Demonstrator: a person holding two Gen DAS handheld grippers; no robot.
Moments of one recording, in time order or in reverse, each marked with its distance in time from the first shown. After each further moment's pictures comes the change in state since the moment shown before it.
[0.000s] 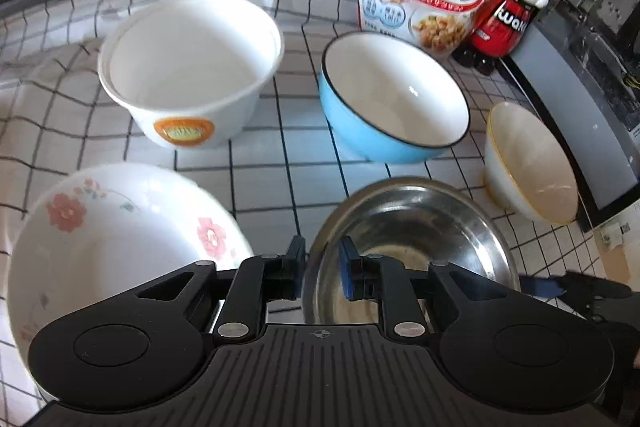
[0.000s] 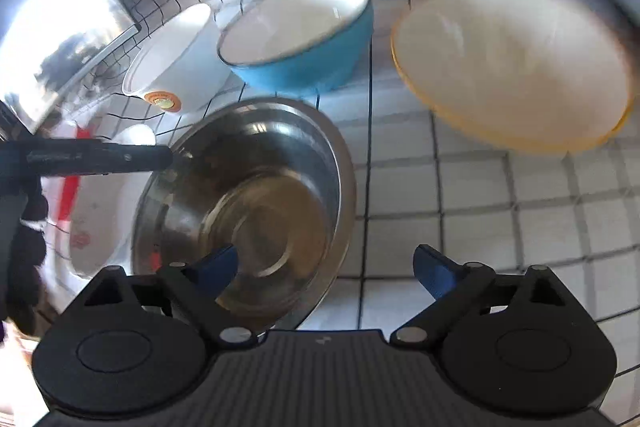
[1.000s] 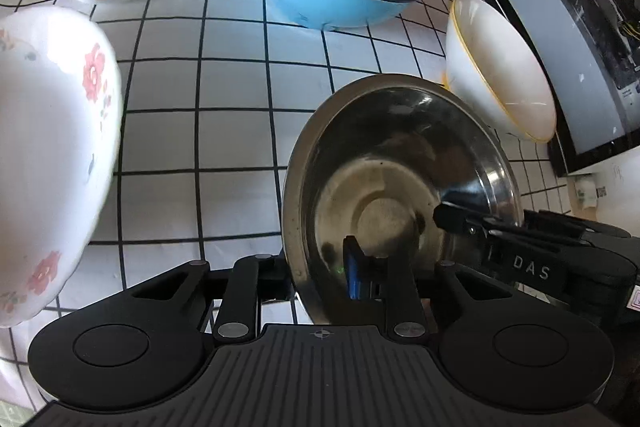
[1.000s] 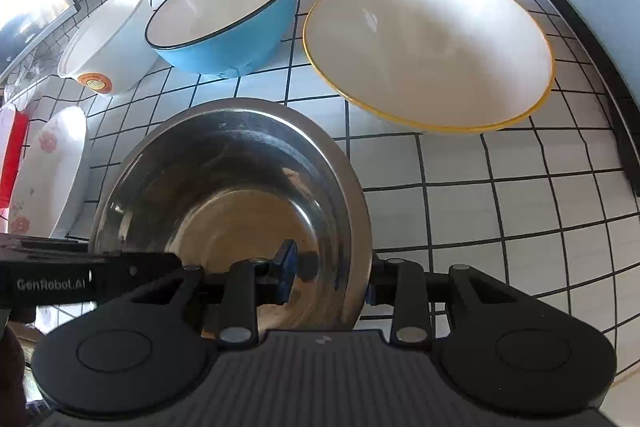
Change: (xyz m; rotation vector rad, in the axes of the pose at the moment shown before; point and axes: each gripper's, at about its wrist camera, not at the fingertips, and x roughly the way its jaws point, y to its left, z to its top) left arm 0.031 -0.047 -0.048 -0.113 0.221 -0.088; right arm 0.002 -0.023 0.004 0.056 0.105 -0.156
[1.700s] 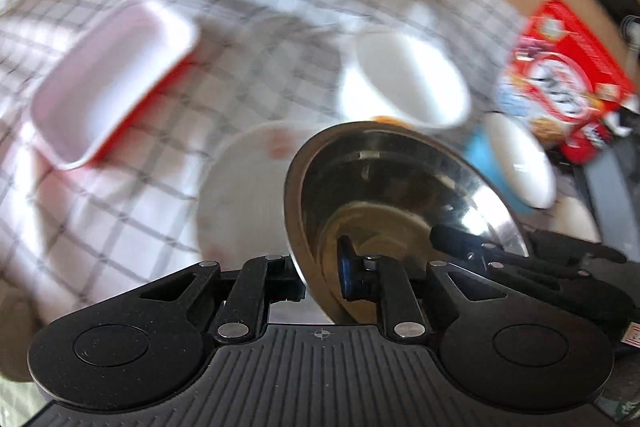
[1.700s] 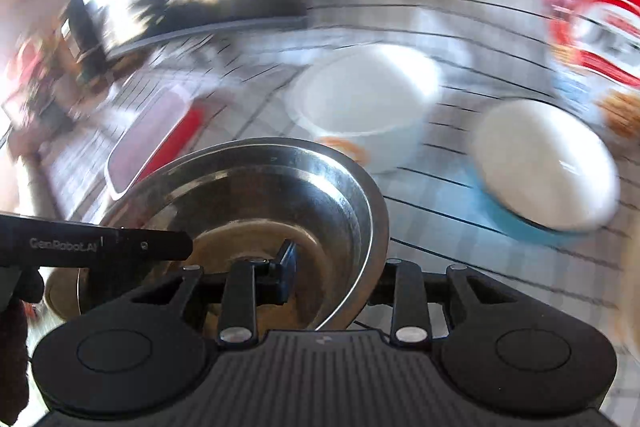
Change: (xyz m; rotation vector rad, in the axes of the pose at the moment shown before) left arm -0.141 0.129 -0.031 -0.317 -0.346 0.222; right arm 0.006 0.199 0.054 -0.451 -0.122 0.311
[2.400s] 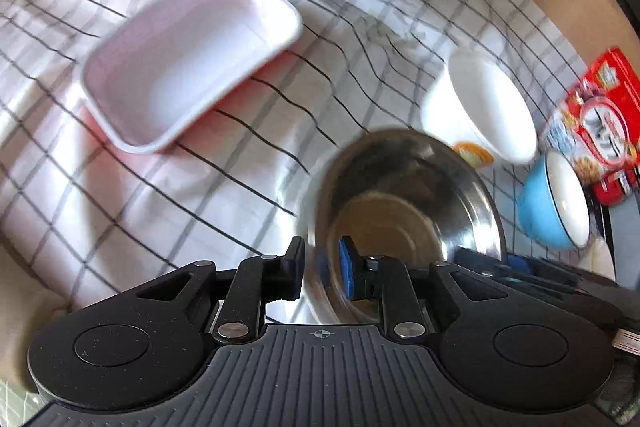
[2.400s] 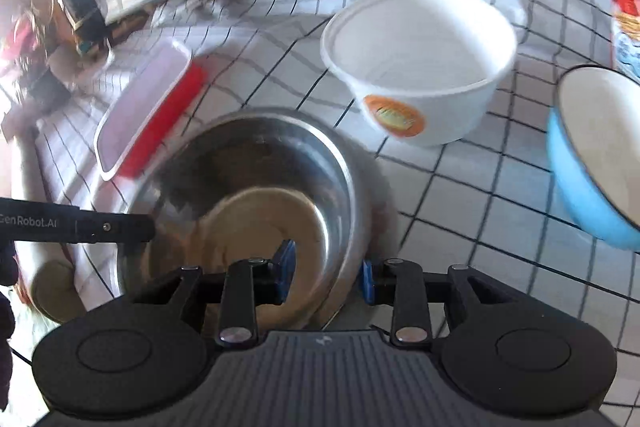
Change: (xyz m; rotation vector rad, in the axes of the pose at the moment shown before) left arm 0.000 0.065 0.009 -0.139 0.005 0.006; right arm 0.034 0.000 0.005 0.079 0.062 0.017
